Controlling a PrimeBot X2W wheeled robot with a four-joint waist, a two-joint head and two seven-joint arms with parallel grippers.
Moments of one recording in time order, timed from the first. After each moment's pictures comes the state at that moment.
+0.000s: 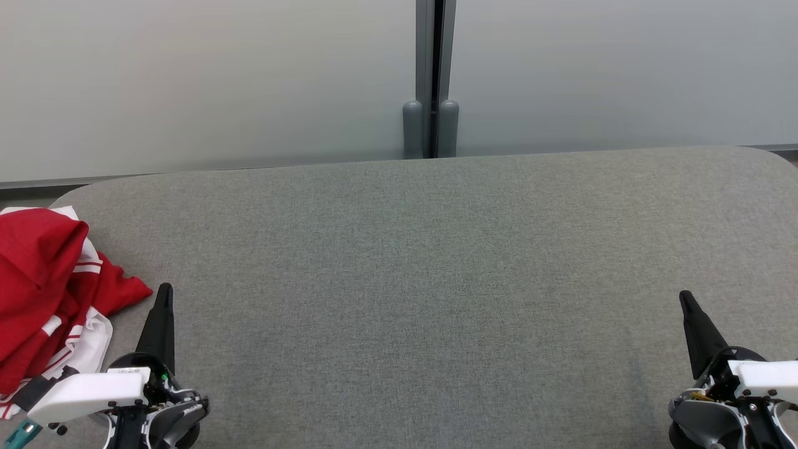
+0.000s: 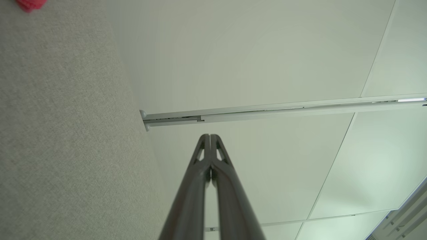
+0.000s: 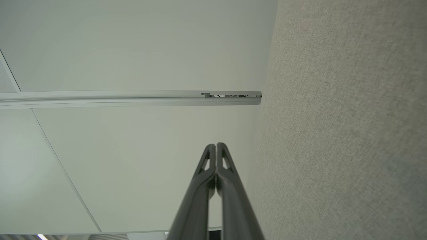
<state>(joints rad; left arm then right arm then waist) -0.10 0.05 0.11 0.25 -1.61 -0.13 0.11 -0.10 -0.05 -0.12 0.25 1.61 0.13 0.11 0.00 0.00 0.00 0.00</state>
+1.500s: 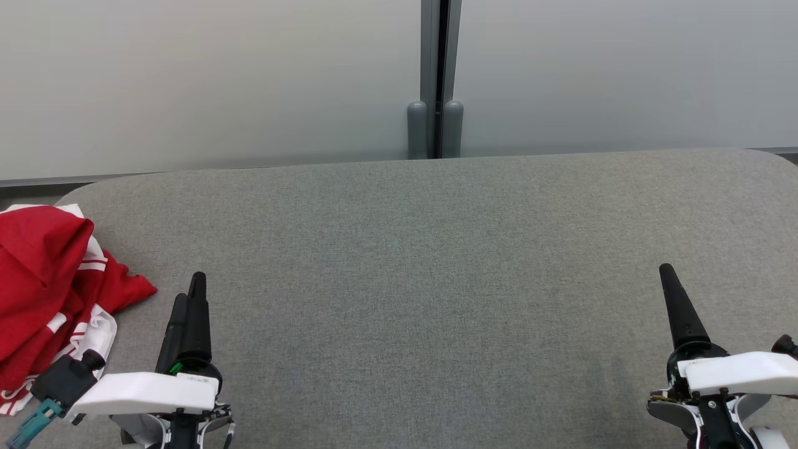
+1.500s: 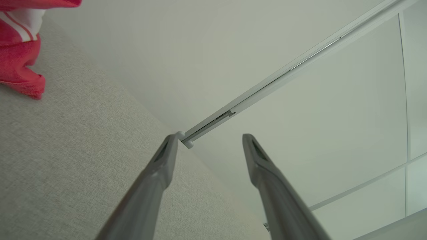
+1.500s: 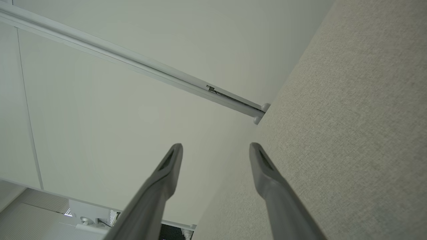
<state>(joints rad) -0.06 0.04 0.02 0.15 -1.07 -0.09 -0.05 -0.08 -0.06 0.02 0.14 1.29 0.13 -0.05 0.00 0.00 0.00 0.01</state>
